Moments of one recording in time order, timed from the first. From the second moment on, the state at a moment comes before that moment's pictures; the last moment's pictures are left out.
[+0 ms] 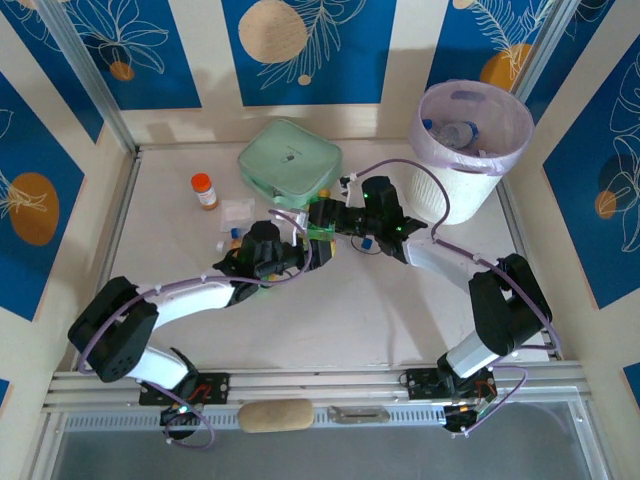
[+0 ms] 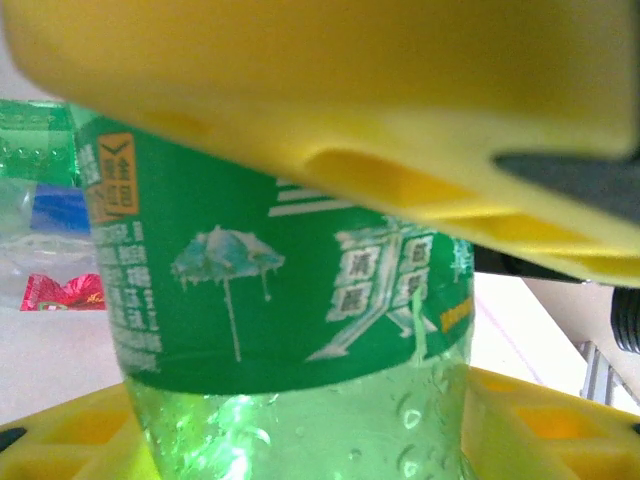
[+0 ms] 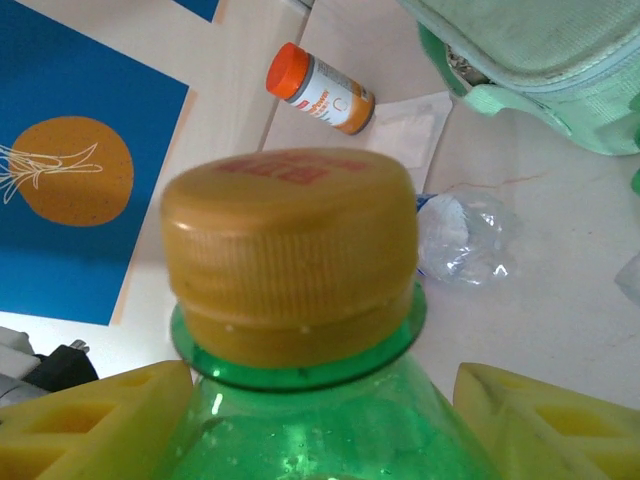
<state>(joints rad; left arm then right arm) -0.73 1.44 0.69 0.43 0.25 -0.56 0.54 1.55 0.97 0.14 -0.53 0.76</state>
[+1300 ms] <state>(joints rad) -0.60 1.07 0.50 0.19 -0.15 -0.60 0.28 1.36 1.17 -0.17 -0.32 0.61</state>
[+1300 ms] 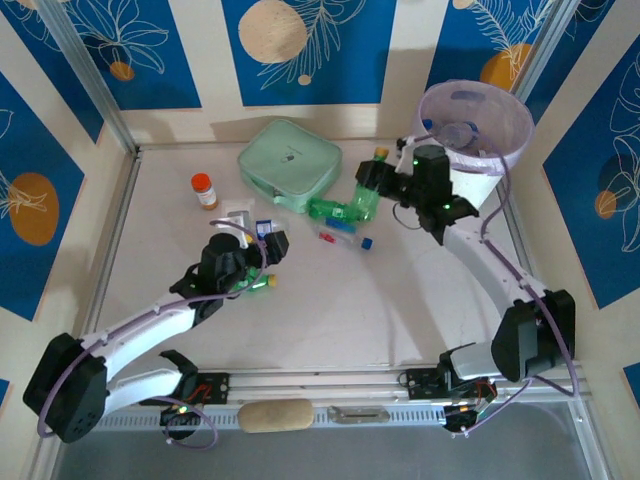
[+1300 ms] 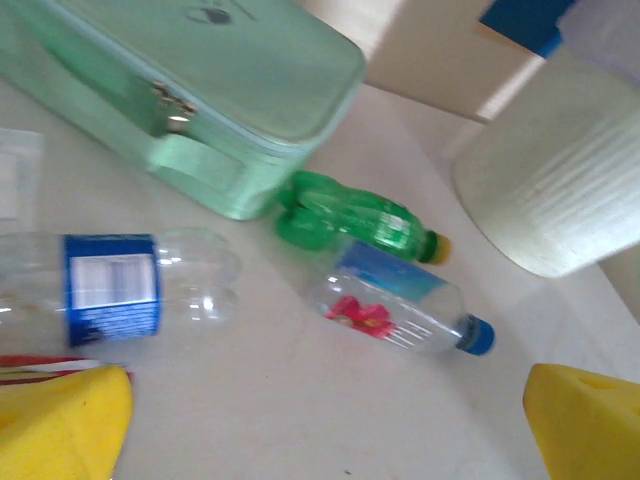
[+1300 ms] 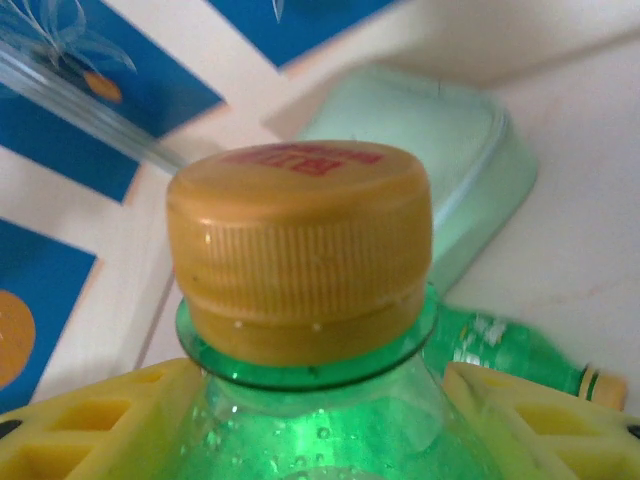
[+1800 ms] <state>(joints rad) -0.60 1.16 0.48 0.18 -0.11 -0.66 0.04 1.45 1.61 -0.21 -0.28 0.50</state>
